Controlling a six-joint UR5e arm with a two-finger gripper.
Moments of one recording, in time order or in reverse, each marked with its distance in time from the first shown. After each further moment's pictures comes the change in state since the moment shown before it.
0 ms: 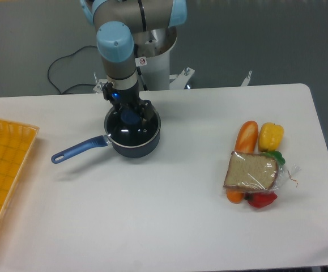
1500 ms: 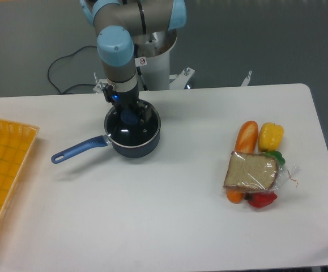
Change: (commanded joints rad) arm -0.002 -0.009 -0.015 -0.003 0.002 0.003
